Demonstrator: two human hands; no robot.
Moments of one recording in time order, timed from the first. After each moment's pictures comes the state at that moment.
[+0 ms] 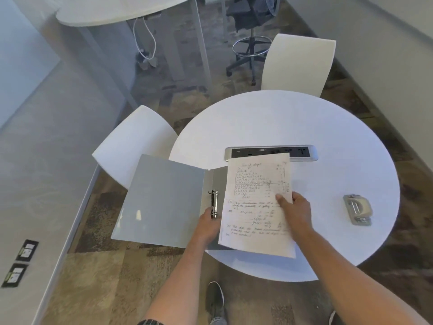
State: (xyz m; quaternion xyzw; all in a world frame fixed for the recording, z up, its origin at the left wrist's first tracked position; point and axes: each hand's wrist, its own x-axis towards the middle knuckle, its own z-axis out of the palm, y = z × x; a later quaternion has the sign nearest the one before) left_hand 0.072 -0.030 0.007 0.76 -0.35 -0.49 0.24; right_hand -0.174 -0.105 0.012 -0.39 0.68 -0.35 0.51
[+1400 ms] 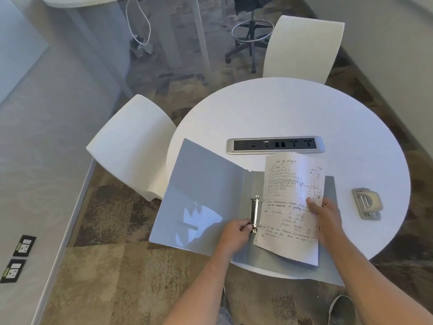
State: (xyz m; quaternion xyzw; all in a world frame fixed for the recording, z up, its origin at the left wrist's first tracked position) left_hand 0.020 -0.024 -0.035 0.70 -0.43 -0.54 0.21; right_hand -0.230 -0.100 -0.022 -0.27 0.61 -0.44 0.60
